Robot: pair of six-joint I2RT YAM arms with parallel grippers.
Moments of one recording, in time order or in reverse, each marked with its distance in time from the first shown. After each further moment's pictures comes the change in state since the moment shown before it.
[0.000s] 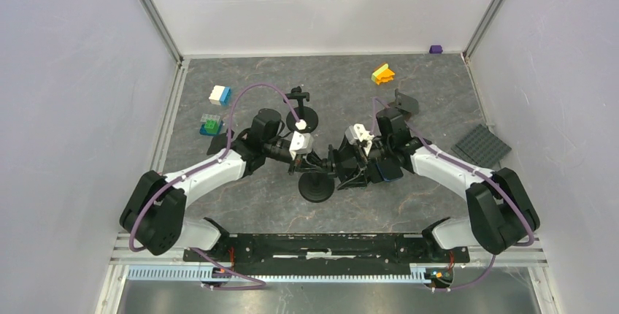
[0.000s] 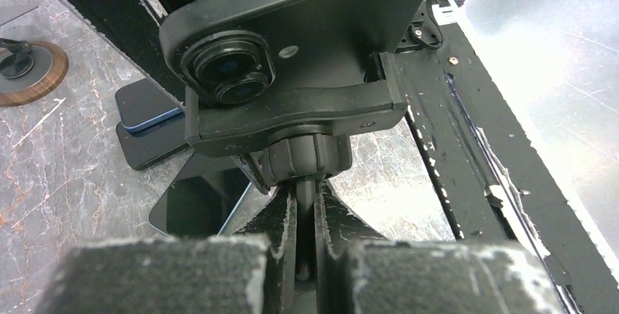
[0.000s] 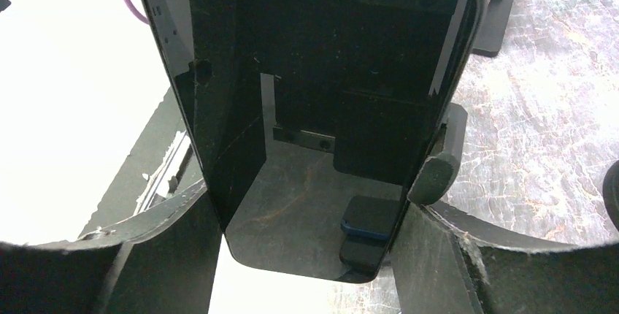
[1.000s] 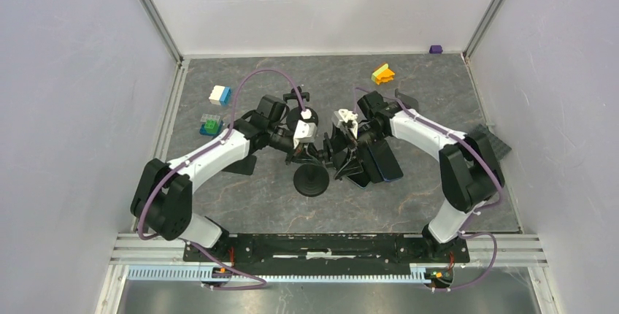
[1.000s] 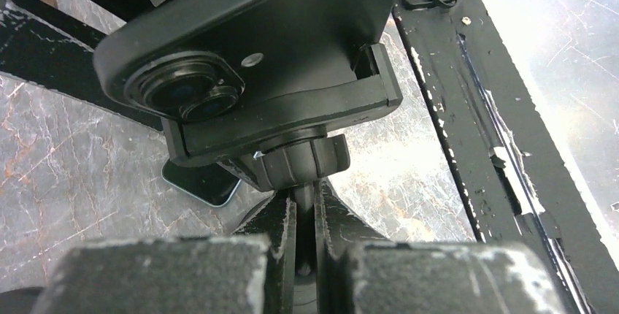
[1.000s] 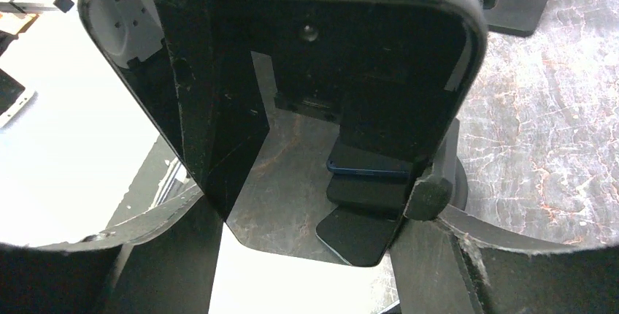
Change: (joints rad) left arm 0.044 0.110 0.228 -0.466 -0.006 0.270; right arm -0.004 0.316 0.437 -0.714 -0.032 -0.458
